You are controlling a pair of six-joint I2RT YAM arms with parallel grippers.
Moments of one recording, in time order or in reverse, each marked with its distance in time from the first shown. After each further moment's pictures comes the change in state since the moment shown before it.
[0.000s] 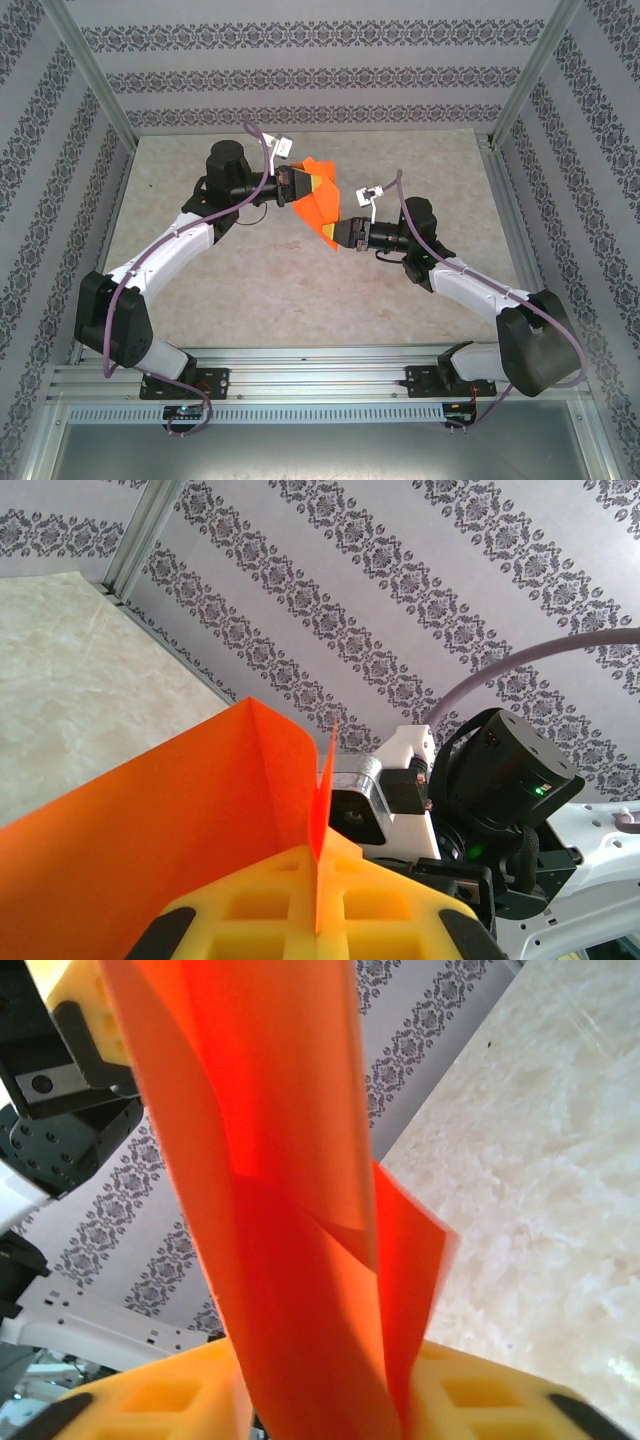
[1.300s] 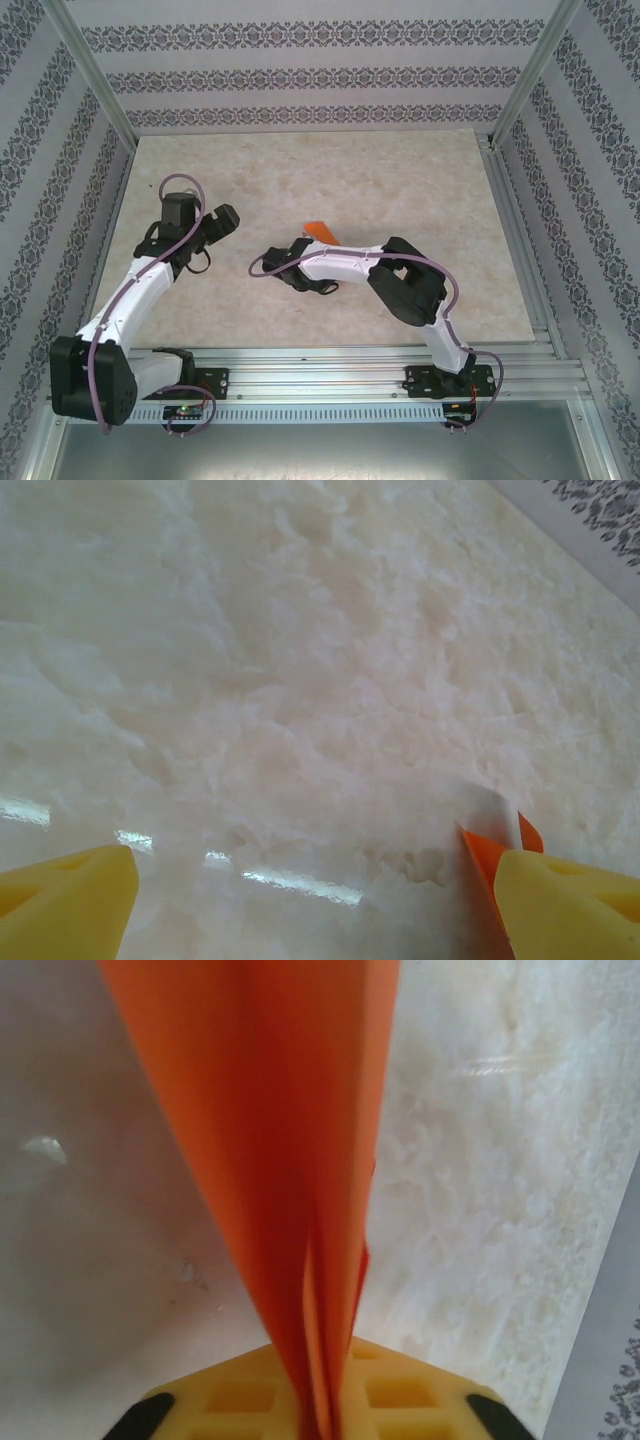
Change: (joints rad) left arm 0.298 -0.316 -0.390 -0.540 -0.774 -0.111; right arm 0.584 0.801 0.835 -1.667 1.619 -0.359
